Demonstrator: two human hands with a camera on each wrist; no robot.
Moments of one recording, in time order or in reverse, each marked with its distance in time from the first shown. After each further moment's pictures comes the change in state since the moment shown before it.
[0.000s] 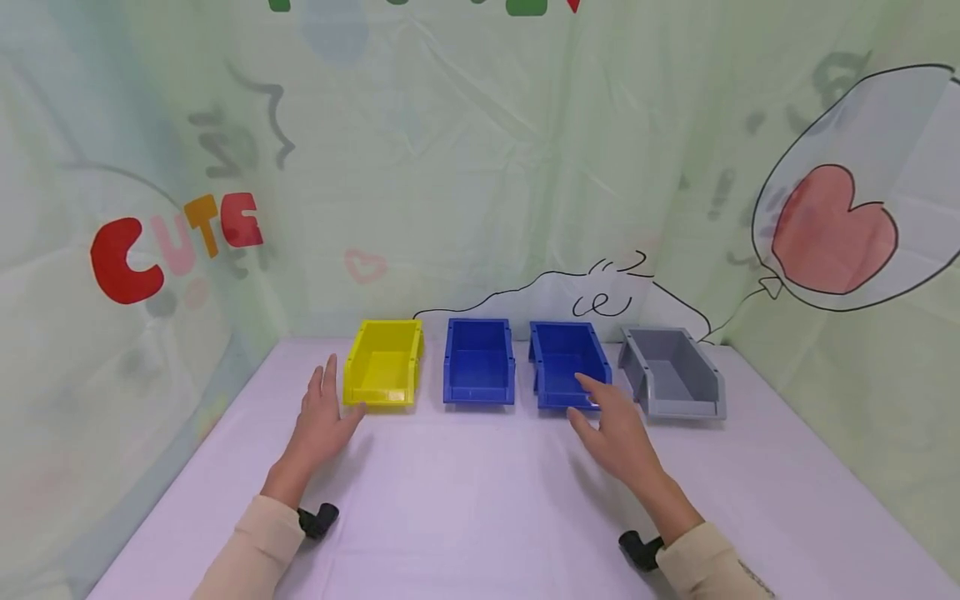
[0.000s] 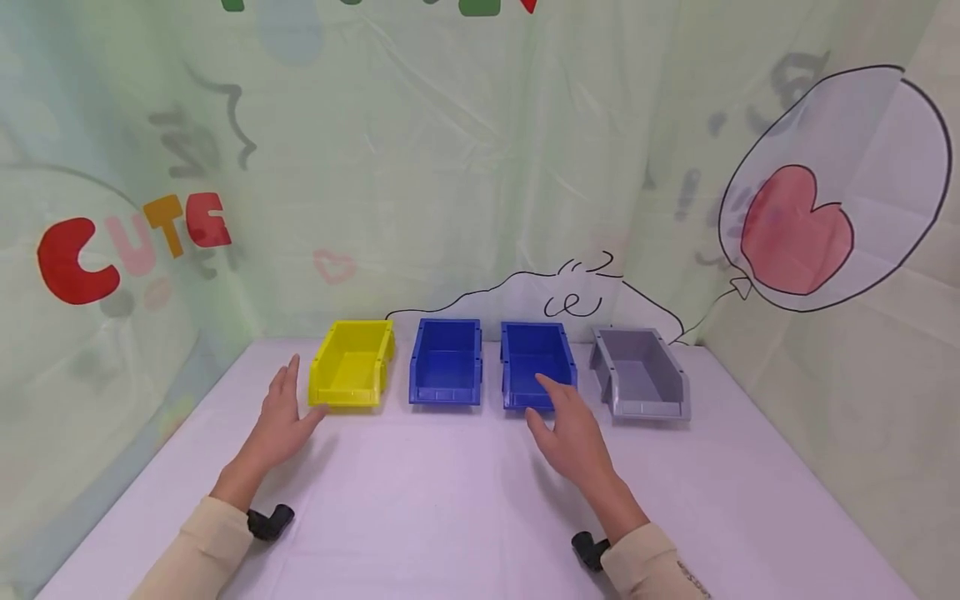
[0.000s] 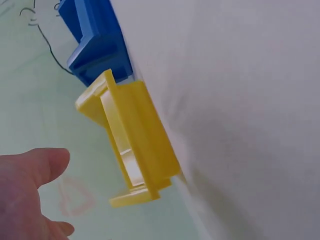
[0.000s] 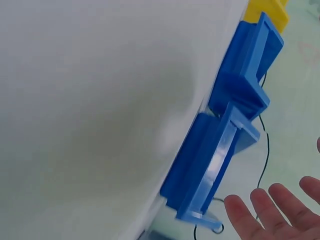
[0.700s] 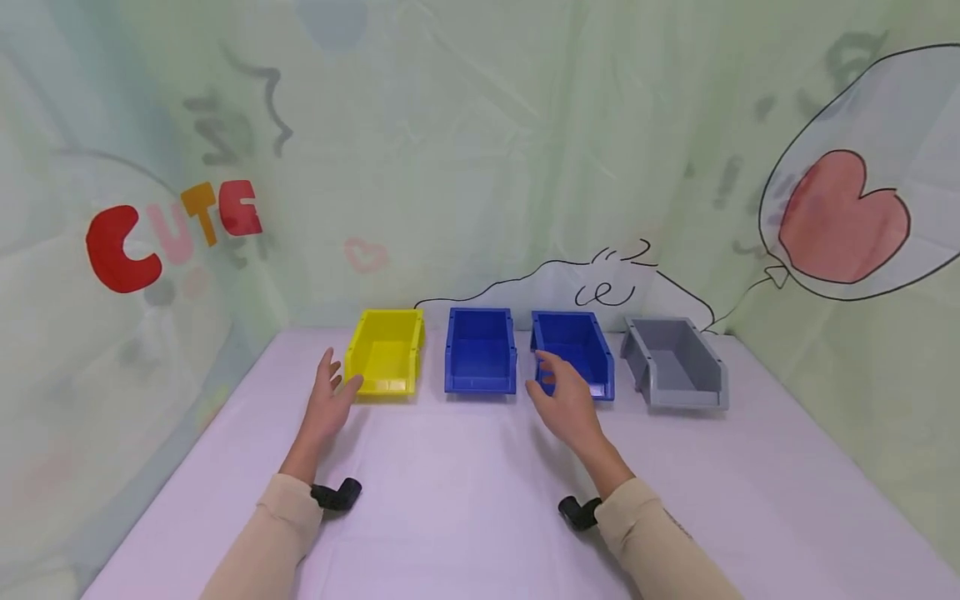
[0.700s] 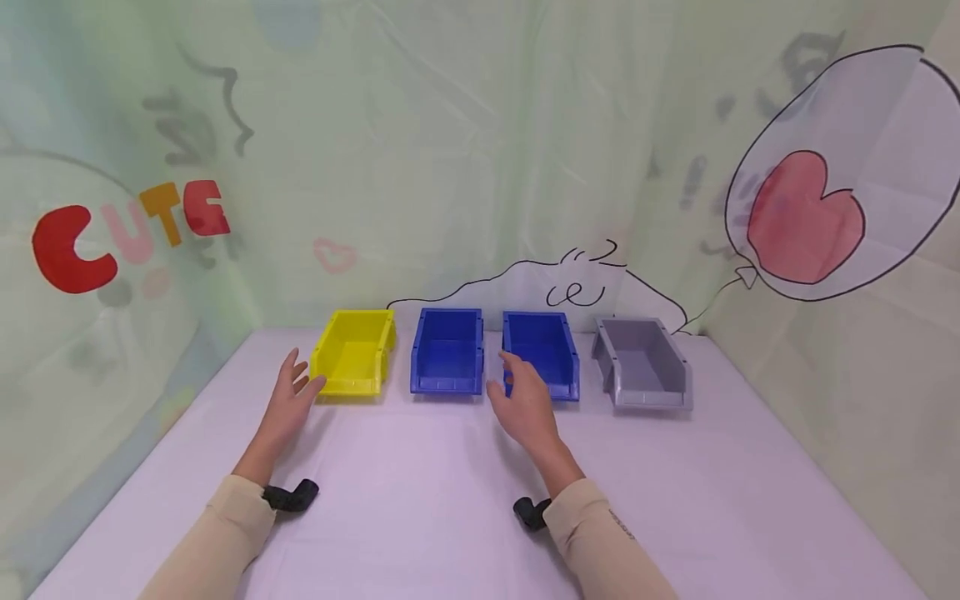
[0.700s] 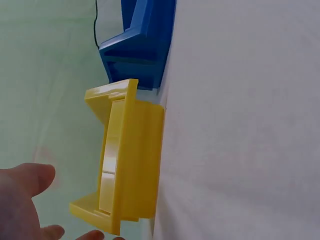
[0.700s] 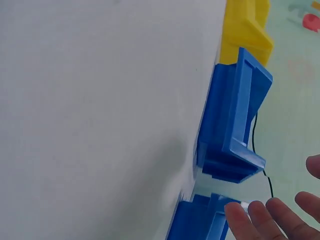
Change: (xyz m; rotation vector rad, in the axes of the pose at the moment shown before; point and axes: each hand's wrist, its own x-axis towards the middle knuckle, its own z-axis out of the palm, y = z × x) left_hand 0.023 -0.017 0.015 -0.509 0.010 -0.169; right_hand 0.041 -0.028 0.052 0.198 -0.037 0.159
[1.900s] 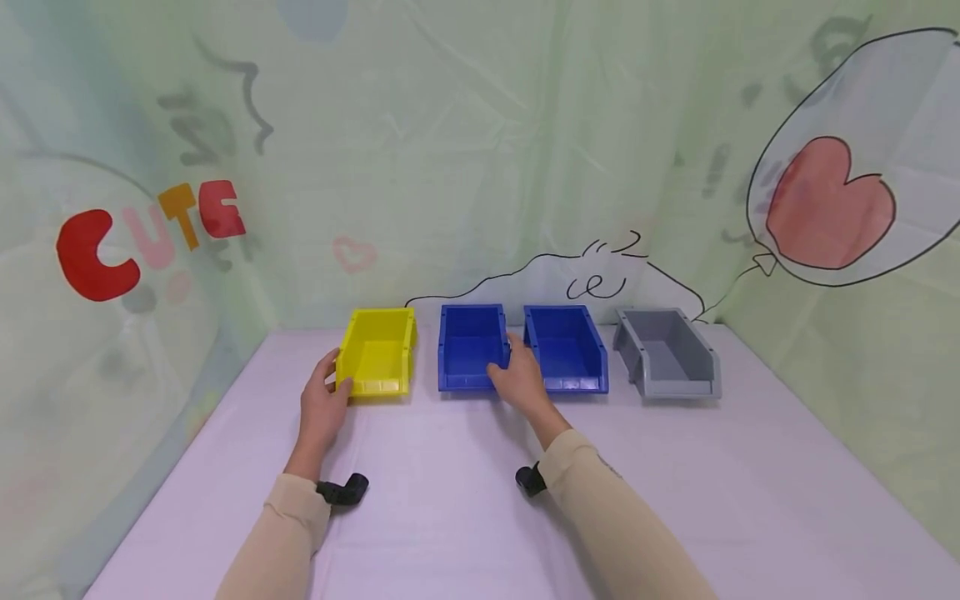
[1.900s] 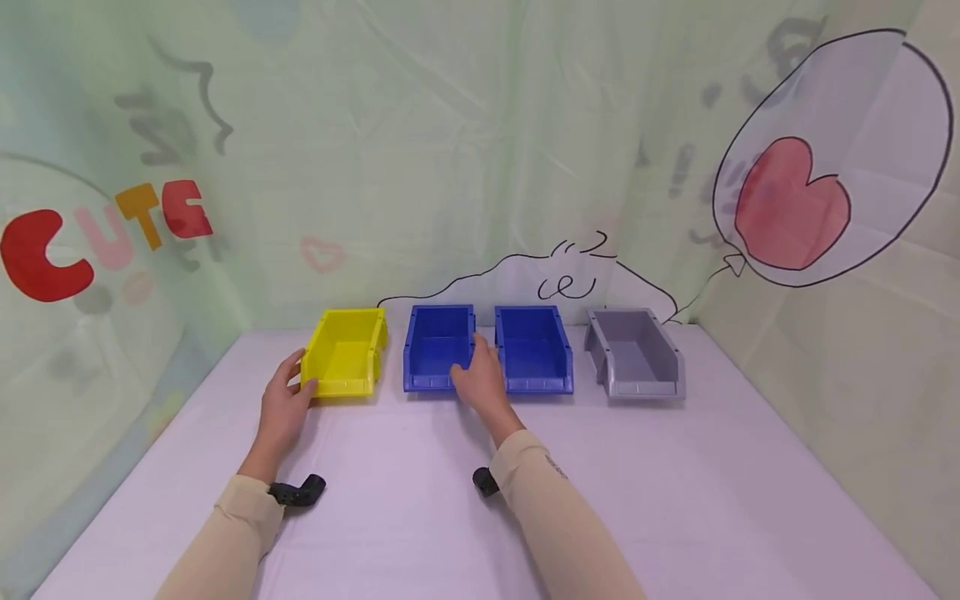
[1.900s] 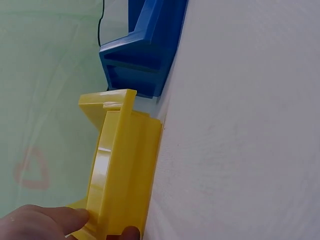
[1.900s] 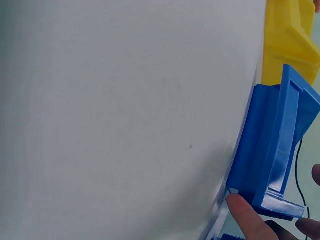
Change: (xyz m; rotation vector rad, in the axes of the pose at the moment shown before) left_hand 0.016 -0.007 0.015 0.033 0.132 0.040; right_hand 0.047 -0.020 0.047 0.087 -0.093 0.240
